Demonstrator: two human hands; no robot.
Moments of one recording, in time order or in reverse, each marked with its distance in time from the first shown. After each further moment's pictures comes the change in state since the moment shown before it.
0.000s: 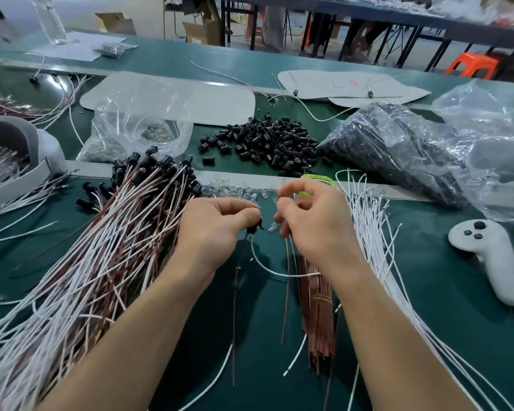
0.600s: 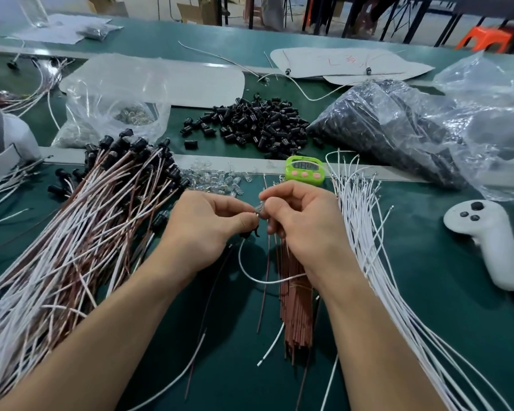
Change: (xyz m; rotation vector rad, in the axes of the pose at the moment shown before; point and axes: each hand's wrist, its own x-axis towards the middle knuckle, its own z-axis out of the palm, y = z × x) left_hand -0.013 -0.005 0.012 0.193 -0.150 0.008; right_hand -0.012 0.030 -0.008 0.325 -0.064 0.024
